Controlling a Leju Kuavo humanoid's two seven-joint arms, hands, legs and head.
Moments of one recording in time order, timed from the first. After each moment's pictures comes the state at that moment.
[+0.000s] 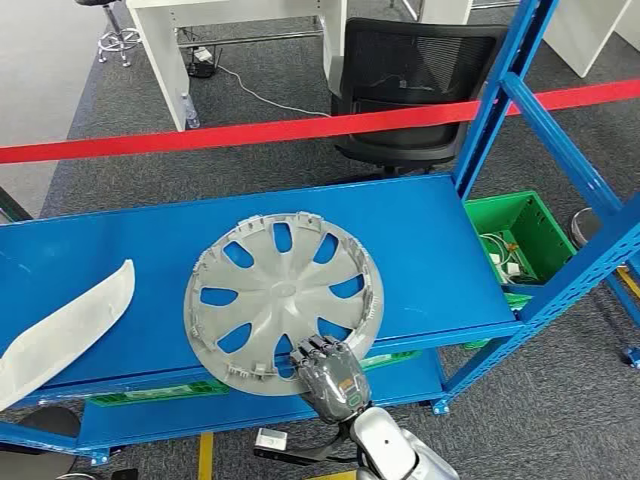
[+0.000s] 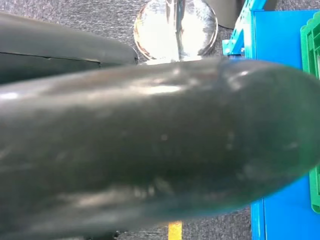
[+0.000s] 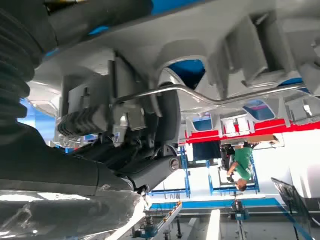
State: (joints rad) left arm -0.04 -0.10 1.13 -0.26 -0.71 0.02 -0.50; right arm -0.17 -0.01 0.70 -1.11 1.41 -0.58 0.01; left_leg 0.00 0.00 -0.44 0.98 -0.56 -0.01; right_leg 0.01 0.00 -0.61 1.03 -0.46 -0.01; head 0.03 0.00
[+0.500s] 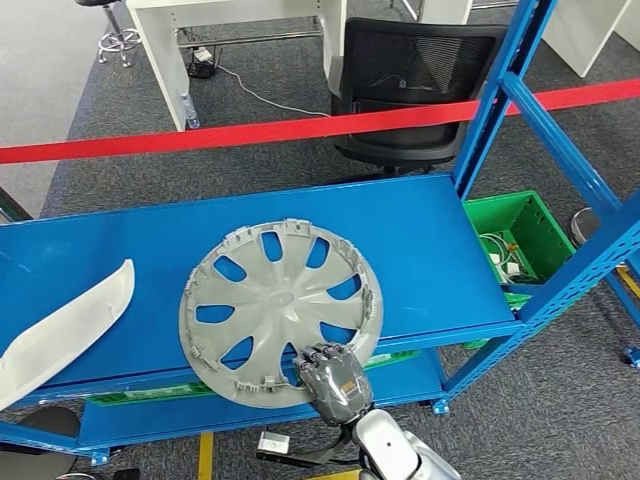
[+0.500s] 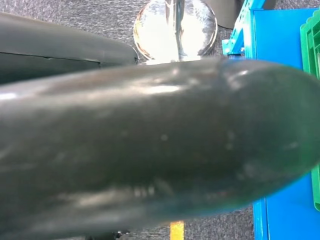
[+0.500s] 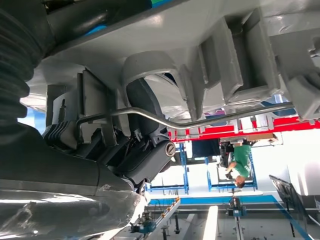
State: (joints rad) left arm -0.05 -0.10 1.13 -0.26 -0.72 0.02 -0.49; right arm -0.17 -0.02 0.70 -1.11 1.41 -0.59 0.01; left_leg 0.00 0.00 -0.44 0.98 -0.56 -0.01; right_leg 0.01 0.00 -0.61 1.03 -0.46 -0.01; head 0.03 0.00
